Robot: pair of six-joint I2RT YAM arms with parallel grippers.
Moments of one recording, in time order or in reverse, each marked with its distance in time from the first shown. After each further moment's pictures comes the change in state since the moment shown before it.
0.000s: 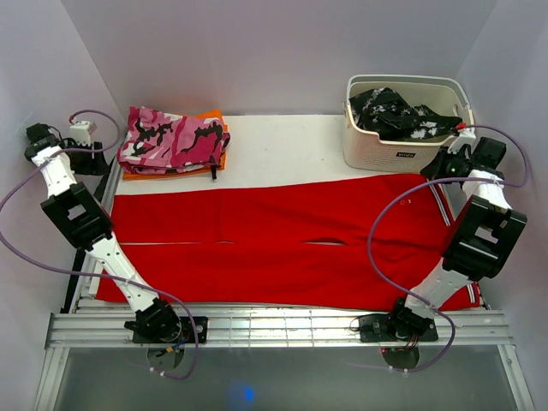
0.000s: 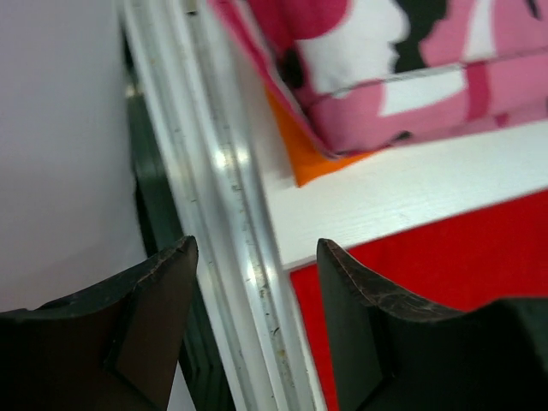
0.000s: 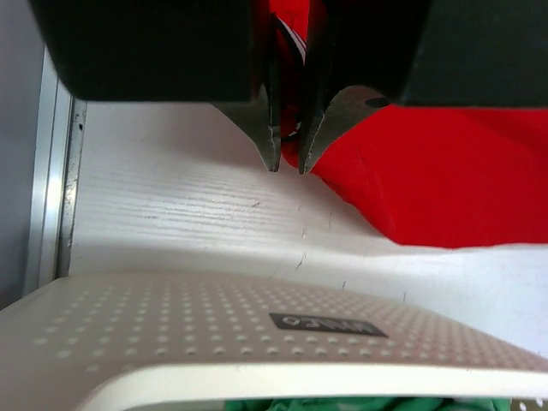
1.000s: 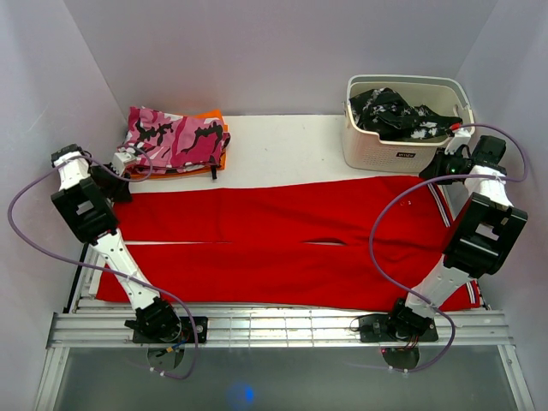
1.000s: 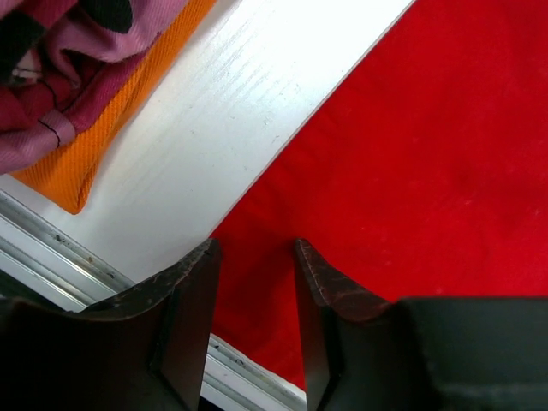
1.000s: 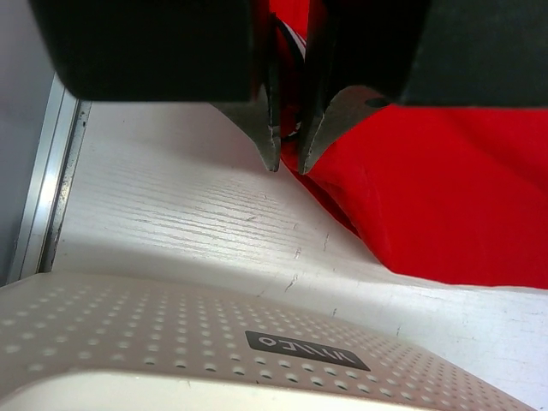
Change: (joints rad) left arm -0.067 0.097 -0.092 -0.338 0.064 0.725; right arm 0.000 0.032 0.067 -0.150 -0.043 -0.156
